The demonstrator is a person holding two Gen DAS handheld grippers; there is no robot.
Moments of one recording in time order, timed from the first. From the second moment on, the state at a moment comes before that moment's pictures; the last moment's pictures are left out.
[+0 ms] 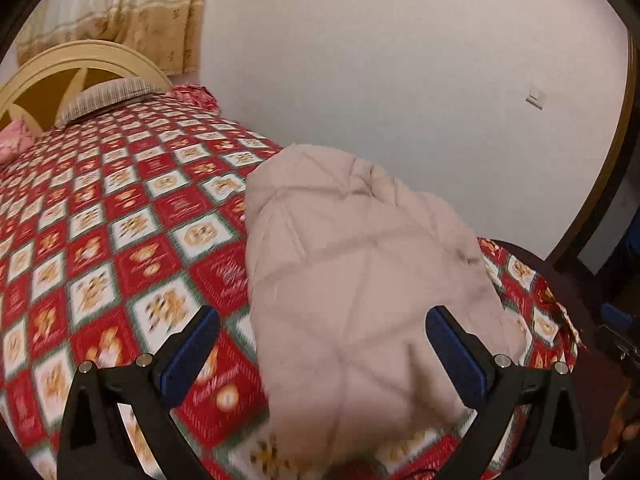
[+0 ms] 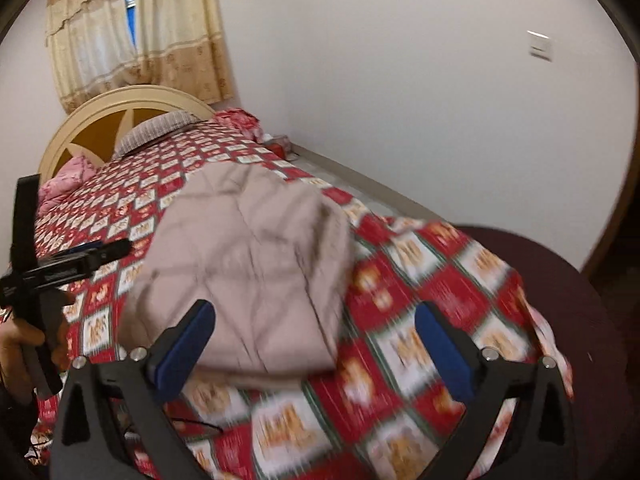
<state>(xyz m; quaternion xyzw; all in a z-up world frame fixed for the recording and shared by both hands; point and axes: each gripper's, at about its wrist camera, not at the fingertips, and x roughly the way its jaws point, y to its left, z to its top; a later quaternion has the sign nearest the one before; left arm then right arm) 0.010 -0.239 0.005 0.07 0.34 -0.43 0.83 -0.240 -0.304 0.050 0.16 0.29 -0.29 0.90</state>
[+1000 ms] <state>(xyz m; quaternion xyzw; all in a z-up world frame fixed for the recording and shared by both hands) -0.086 -0.210 0.052 0.14 0.22 -0.34 0.90 -0.242 -0.215 0.088 0.08 0.16 -0.31 0.93</state>
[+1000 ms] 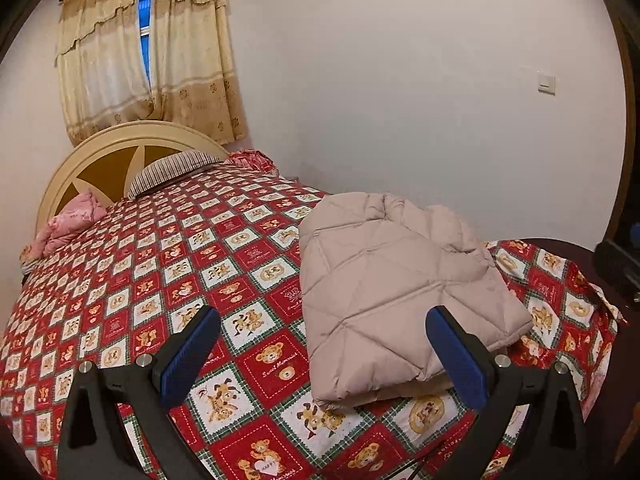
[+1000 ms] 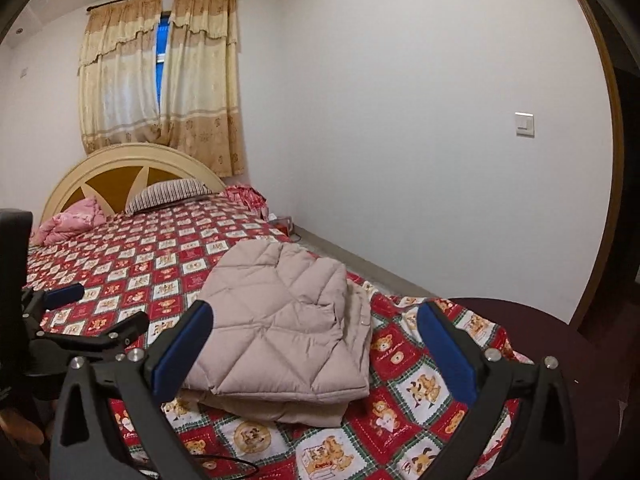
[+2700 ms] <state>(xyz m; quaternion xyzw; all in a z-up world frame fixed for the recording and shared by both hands) -0.083 -0.210 0.042 0.14 0.24 -0.33 0.90 -0.248 -0.224 0.084 0.11 0.16 -0.31 0.93</state>
